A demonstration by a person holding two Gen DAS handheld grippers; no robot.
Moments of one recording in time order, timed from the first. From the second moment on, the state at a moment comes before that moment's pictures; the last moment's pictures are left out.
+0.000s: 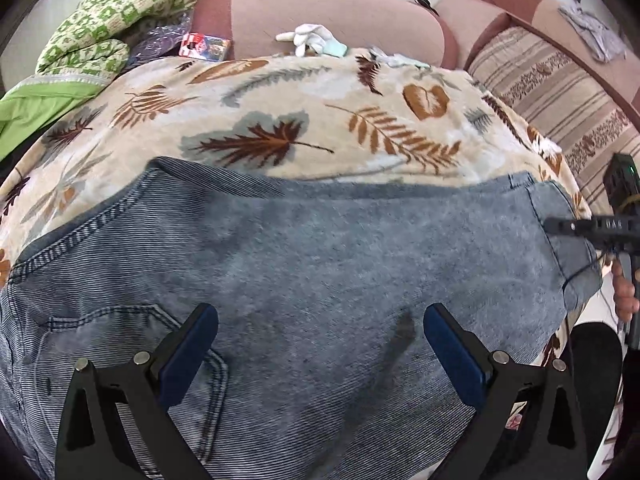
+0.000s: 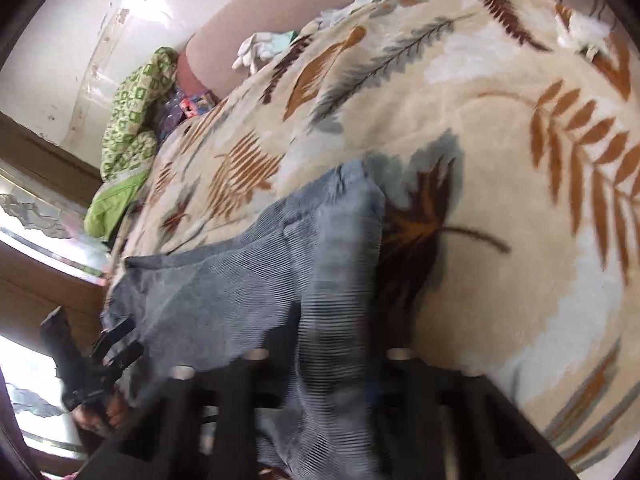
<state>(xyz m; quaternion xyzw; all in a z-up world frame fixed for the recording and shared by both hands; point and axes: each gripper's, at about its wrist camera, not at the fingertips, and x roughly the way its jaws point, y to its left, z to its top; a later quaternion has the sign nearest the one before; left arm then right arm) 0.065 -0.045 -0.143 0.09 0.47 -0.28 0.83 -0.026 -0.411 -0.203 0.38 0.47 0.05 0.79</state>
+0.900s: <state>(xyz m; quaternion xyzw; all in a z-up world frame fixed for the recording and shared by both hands) 0.101 0.097 -0.093 -0.01 0.41 -0.12 0.90 0.078 -0.160 -0.116 0.32 0.51 0.24 0.76</state>
